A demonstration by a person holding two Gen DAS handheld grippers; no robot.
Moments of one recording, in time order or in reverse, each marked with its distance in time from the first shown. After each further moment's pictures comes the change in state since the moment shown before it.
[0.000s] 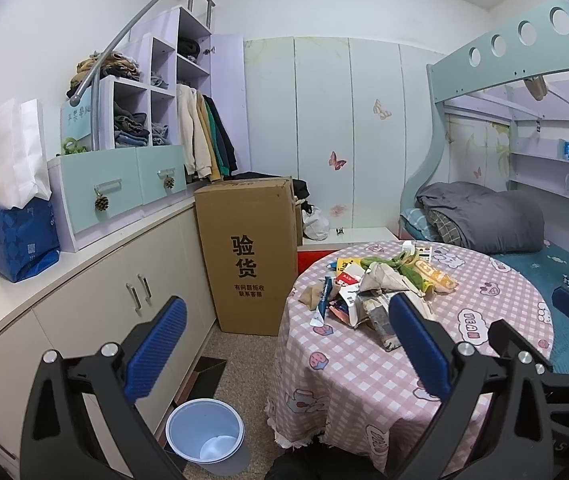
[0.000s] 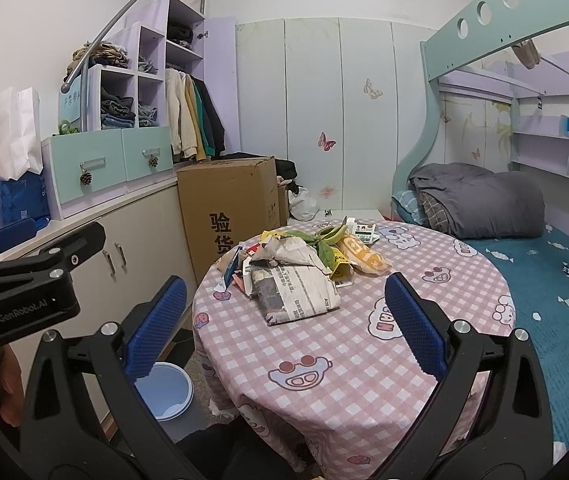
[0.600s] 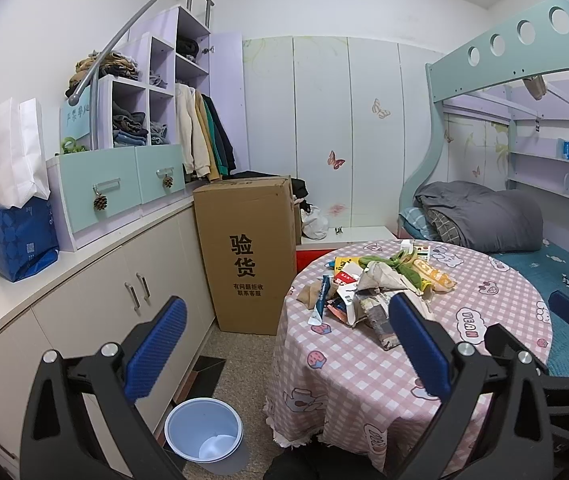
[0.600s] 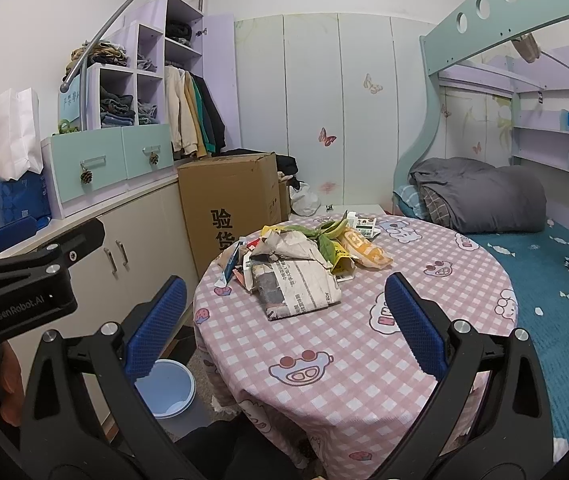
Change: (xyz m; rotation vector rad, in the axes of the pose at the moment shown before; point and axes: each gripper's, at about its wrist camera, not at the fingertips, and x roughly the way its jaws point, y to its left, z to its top) left arm 0.001 -0.004 -0.002 0.002 0.001 -0.001; right arm 0.001 -0.003 -0.006 0.016 0.020 0.008
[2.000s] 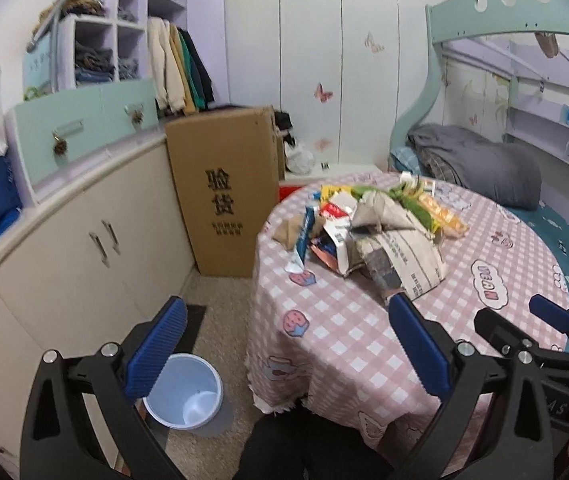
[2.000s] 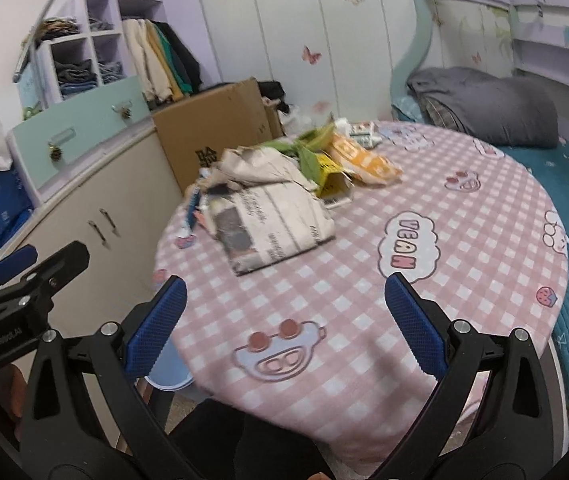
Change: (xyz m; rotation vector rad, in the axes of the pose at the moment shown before) left arm 0.105 -0.025 -0.032 0.006 0.264 -0.056; right arm 0.106 -0.050 -0.029 0.171 0.296 0.019
